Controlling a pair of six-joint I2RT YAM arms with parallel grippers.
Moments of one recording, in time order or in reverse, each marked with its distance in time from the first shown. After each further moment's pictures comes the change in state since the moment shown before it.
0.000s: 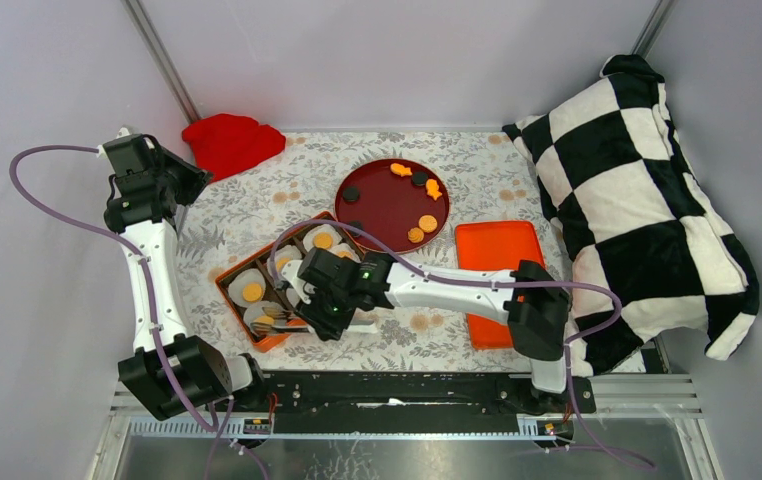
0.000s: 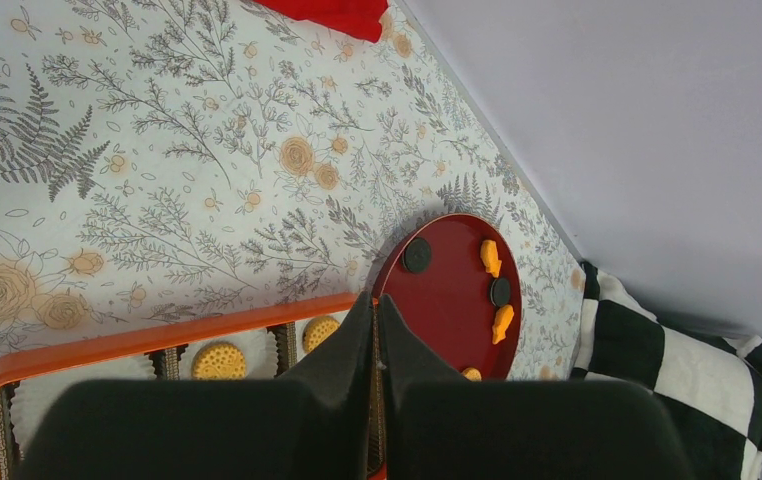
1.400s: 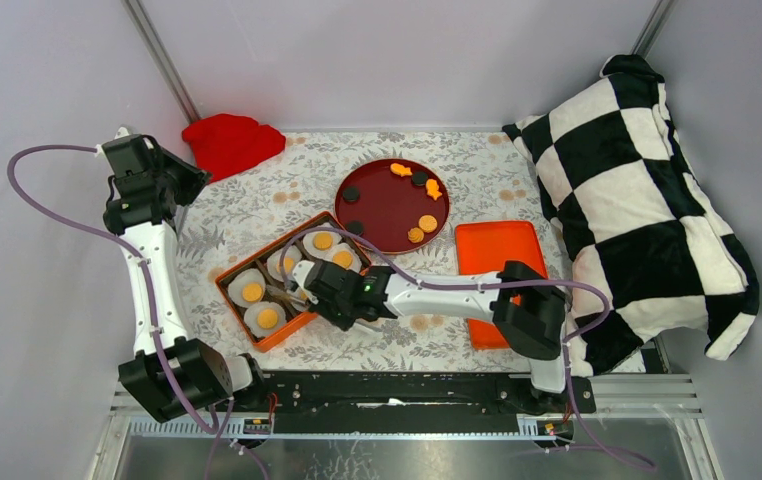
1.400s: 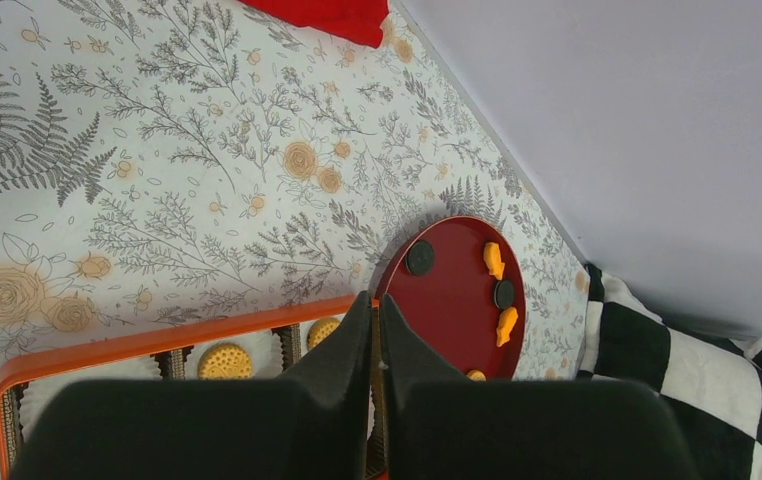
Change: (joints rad) left arm 0.000 -0.008 0.000 -0.001 -0.007 0.012; right arm -0.004 0.048 -0.150 0.205 0.227 -0.006
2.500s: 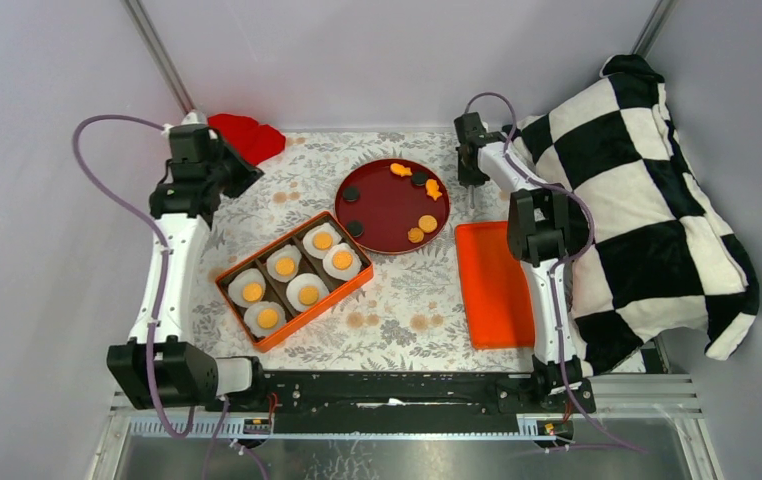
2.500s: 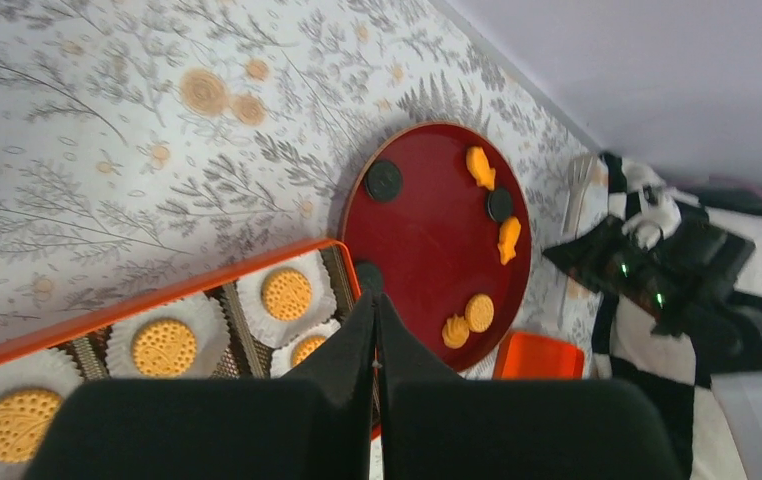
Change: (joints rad) left arm -0.295 0.033 0.000 0.015 -0.107 0.014; right arm -0.988 0.464 0.629 -0.271 0.227 0.144
